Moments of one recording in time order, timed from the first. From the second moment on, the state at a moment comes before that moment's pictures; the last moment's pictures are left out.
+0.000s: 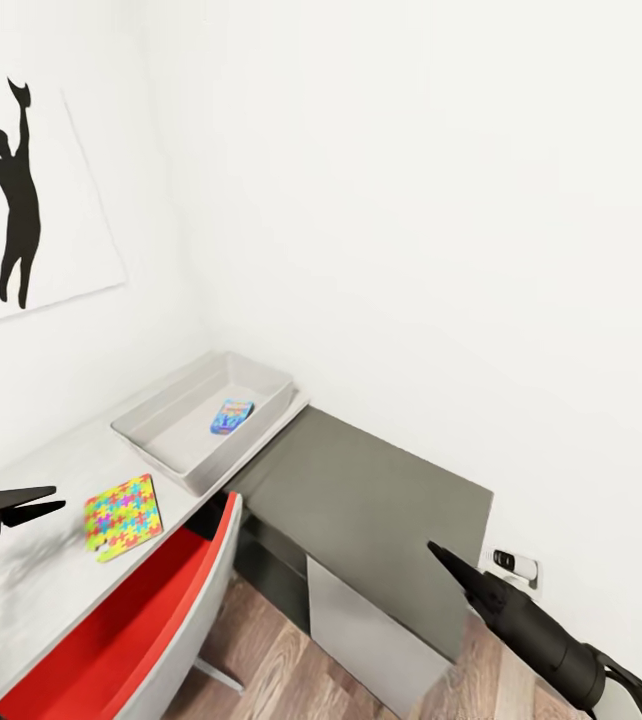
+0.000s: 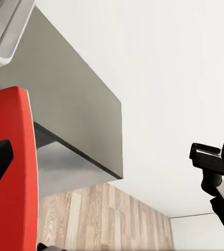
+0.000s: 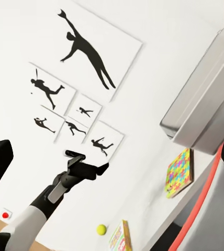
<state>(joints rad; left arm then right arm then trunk) -0.51 0.76 0.23 -0.92 0.36 0.95 -1.57 0.02 -0.14 -0.14 -1.59 -0.93 0.59 0.98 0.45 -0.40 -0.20</state>
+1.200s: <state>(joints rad) -0.51 0.79 0.23 -0.91 0.36 0.95 -1.57 0.03 -0.15 -0.14 -1.59 -0.92 0.57 0.98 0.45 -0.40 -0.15</state>
